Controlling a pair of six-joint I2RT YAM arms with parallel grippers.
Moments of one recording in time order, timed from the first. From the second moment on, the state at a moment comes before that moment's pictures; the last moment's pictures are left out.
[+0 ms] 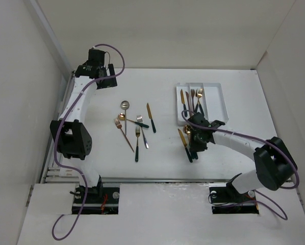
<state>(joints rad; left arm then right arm) -0.11 1.81 1.82 -0.89 -0.22 -0.25 0.59 1.44 0.83 -0.66 0.07 0.68</state>
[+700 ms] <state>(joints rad) -0.13 1.81 1.82 -0.89 -0.22 -0.25 0.62 1.42 0.88 -0.73 0.21 0.78</state>
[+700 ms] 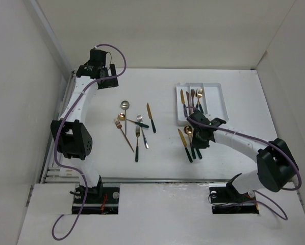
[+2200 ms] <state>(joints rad) -0.20 1.90 1.88 -0.86 -0.22 -0.19 0.21 1.73 1.47 -0.62 0.32 0.19</state>
